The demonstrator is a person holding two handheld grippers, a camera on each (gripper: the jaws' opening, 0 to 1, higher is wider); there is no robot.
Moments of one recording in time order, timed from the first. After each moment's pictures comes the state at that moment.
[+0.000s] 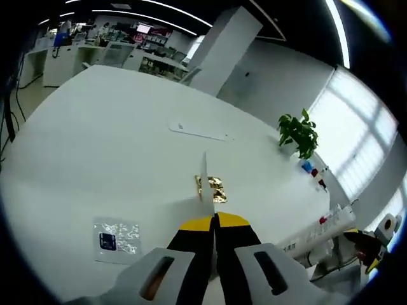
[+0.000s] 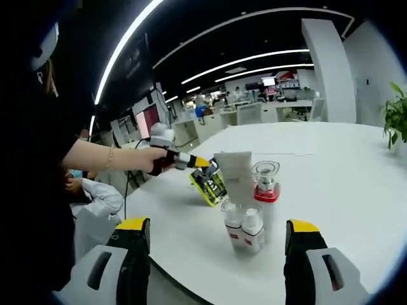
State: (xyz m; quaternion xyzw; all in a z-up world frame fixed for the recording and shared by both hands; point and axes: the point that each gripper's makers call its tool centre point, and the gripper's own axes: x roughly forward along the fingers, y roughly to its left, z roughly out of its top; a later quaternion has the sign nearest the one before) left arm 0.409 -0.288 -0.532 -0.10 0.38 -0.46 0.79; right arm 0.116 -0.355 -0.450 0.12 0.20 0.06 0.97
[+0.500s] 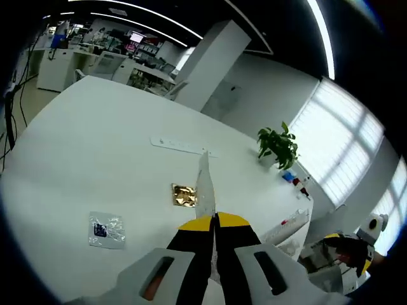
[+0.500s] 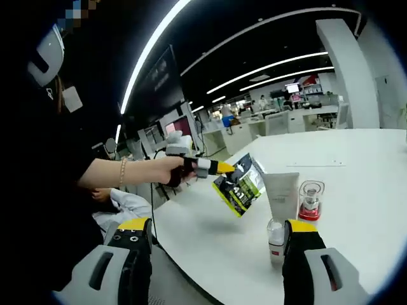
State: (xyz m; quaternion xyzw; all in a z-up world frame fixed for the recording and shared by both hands) left arm 0.366 -0.264 -0.466 -0.14 0.33 -0.51 0.78; right arm 0.124 -0.306 -0.416 0.16 0.15 0.16 0.96
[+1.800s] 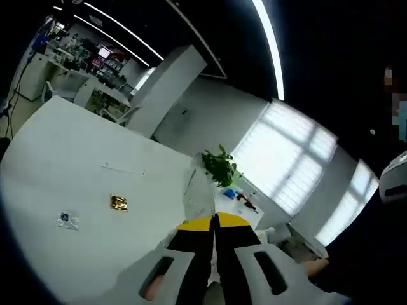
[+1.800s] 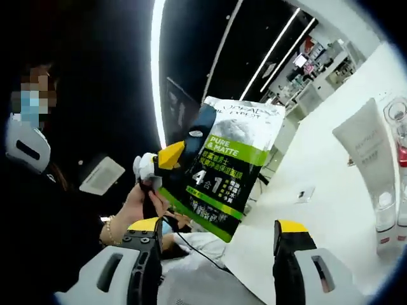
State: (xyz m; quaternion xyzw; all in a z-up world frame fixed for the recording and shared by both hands) left arm 0.228 -0.215 -0.320 -0.23 0.25 -0.62 0.71; right arm 0.175 -0.219 -0.401 0.42 0.06 0.31 0.85
